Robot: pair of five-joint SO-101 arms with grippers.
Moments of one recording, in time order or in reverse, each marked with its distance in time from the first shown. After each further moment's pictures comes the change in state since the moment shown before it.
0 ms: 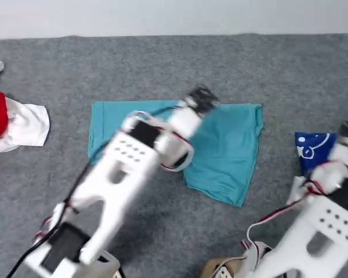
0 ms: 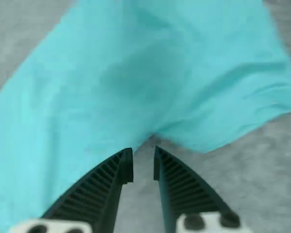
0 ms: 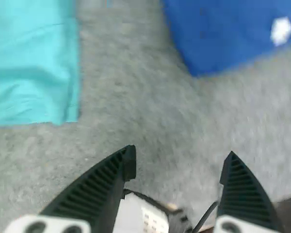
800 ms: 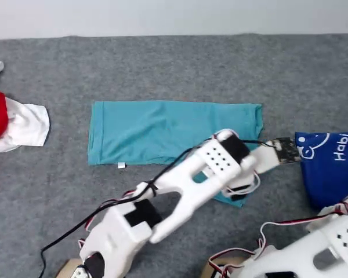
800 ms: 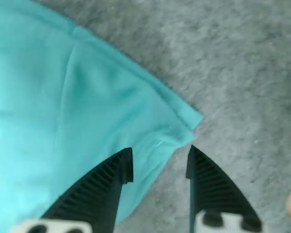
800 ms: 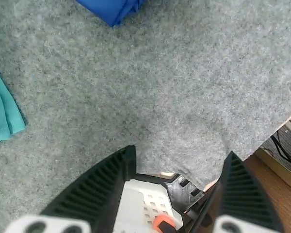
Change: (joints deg) left arm 19.1 38.1 -41.1 16.7 -4.8; right arm 20.4 -1.8 7.0 -1.0 2.1
